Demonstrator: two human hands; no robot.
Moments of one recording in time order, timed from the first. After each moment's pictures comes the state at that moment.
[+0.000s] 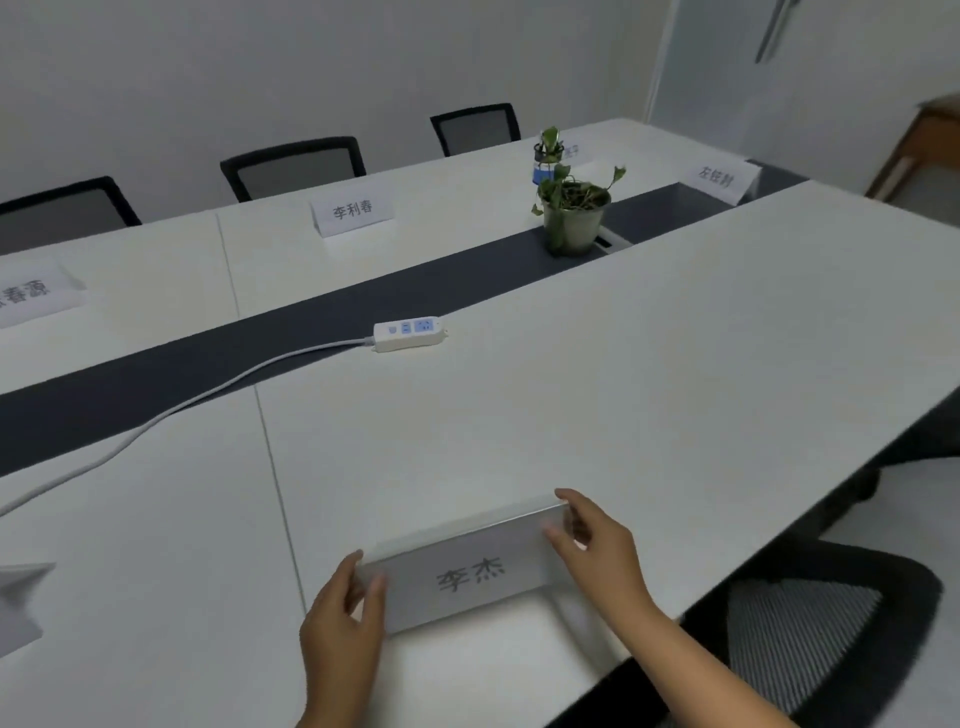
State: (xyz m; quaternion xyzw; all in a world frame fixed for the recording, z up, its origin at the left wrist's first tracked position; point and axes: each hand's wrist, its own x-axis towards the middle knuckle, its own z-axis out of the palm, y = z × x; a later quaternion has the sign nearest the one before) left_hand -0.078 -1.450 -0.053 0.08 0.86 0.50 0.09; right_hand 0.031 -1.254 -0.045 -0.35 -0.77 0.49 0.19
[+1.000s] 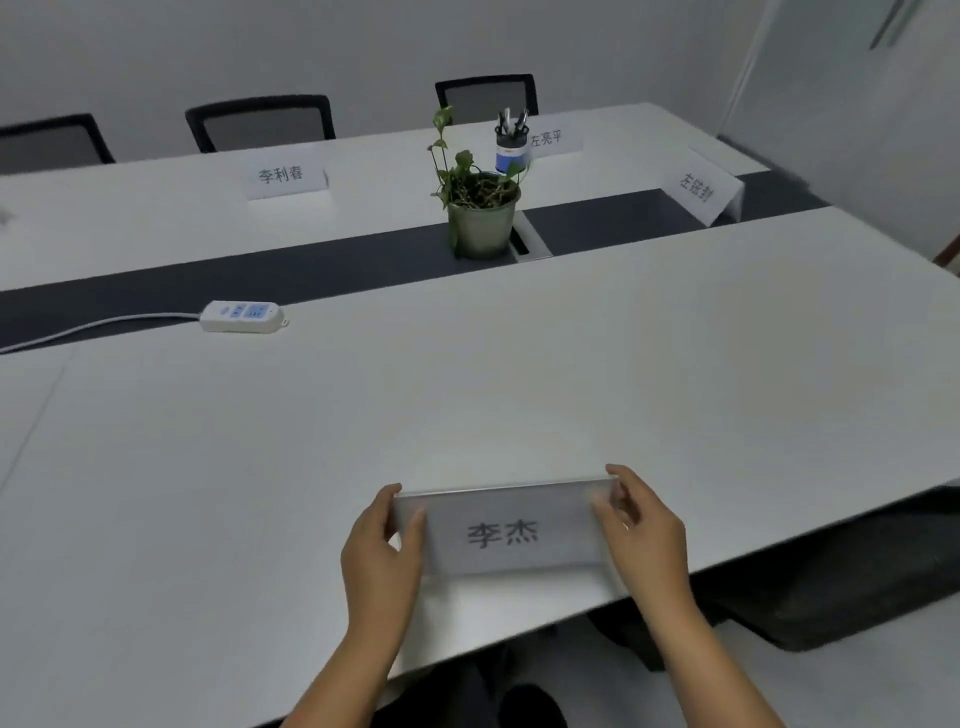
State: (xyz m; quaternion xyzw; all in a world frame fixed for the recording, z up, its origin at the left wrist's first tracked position) left_hand 0.094 -1.044 -0.042 0.03 0.85 0.52 0.03; right_hand 0.181 -0.858 -0.034 -0.32 -0.77 0.51 0.20
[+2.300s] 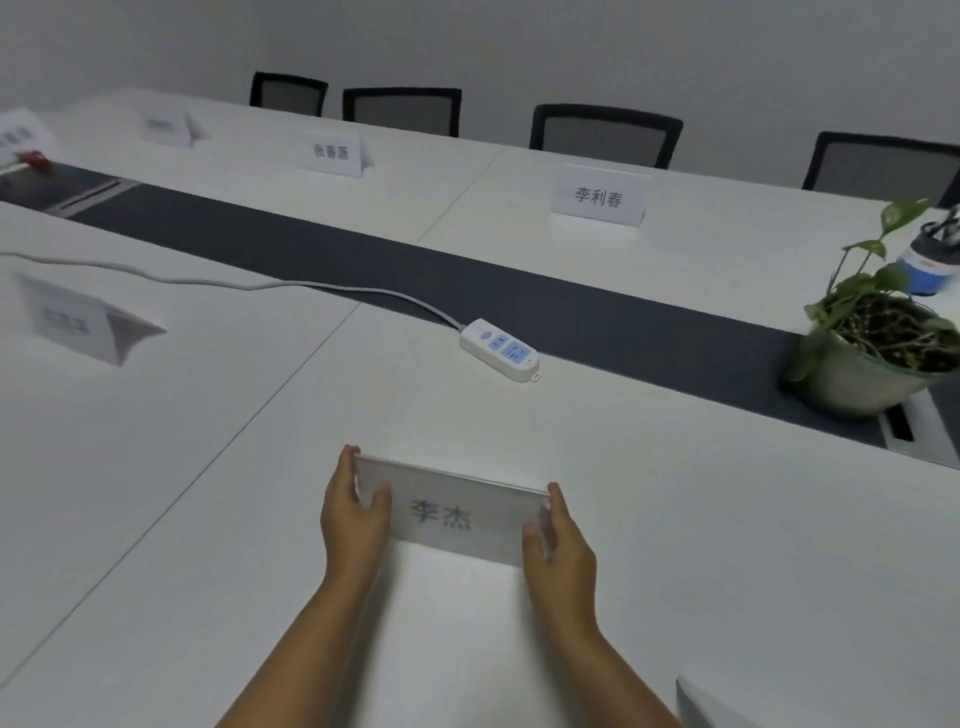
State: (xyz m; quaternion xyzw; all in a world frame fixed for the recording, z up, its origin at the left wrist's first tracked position) left_hand -0.136 -1.189 -0.088 -0.28 0.76 0.58 -0.13; right_hand -0.124 -1.014 -0.090 -0.09 -0.81 0.58 -0.04
